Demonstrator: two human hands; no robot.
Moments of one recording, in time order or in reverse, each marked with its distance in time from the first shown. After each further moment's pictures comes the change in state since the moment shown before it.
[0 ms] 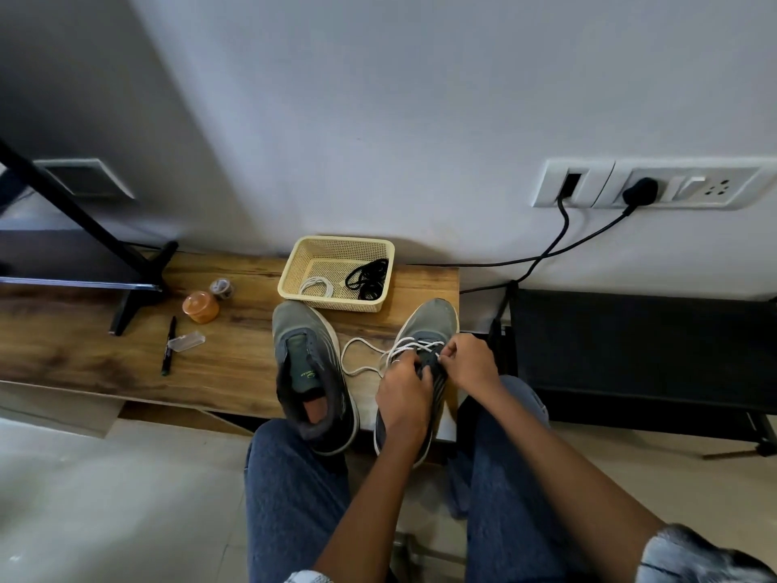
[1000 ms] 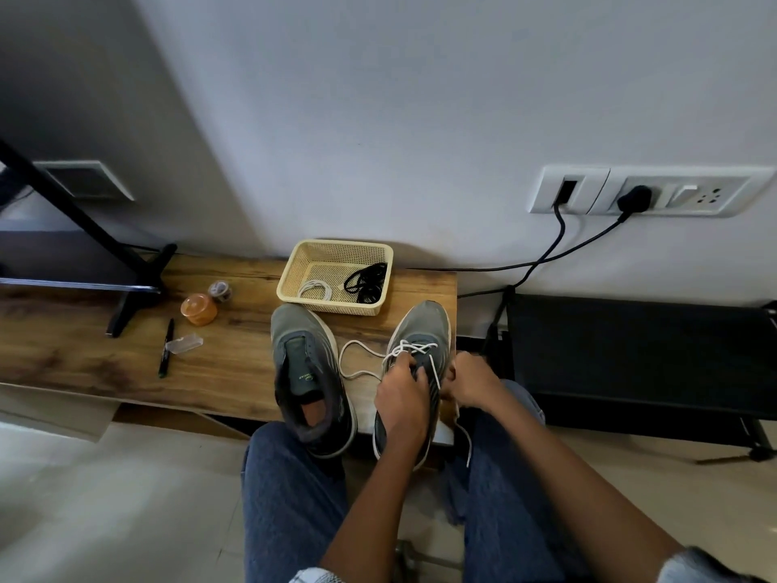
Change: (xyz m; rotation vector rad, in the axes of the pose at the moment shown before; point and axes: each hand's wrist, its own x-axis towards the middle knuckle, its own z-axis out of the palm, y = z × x) left_hand -0.001 0.002 0.003 -0.067 0.022 -0.047; right_hand -0.005 0.008 -0.005 -0.115 -0.276 -0.035
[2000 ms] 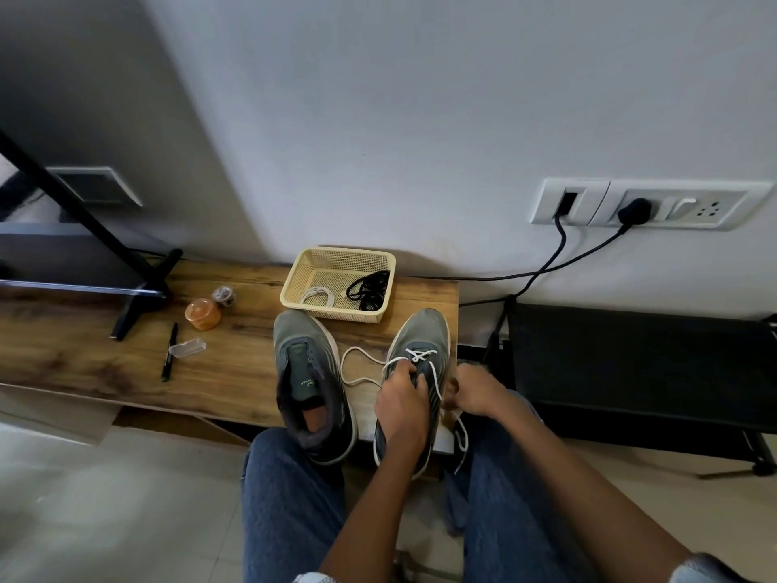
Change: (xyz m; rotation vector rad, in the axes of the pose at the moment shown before) left_hand -0.001 0.000 -0.002 -0.027 0.005 -0.015; right_hand -0.002 0.006 -0.005 -0.107 -0.090 -0.076
